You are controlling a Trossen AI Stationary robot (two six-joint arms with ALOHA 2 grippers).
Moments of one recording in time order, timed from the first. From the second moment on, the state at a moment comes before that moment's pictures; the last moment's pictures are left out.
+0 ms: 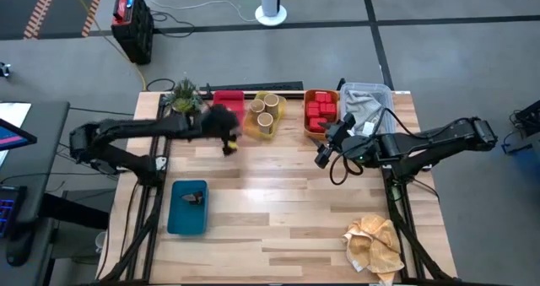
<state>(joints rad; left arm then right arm) 0.43 1.31 0.89 -0.34 -0.19 0.13 0.14 1.07 0.82 -0.22 0.81 0.15</state>
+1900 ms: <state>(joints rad) 0.65 1.25 0.92 -0.30 -0.10 0.07 0.00 1.10 0.69 0.25 0.52 0.03</state>
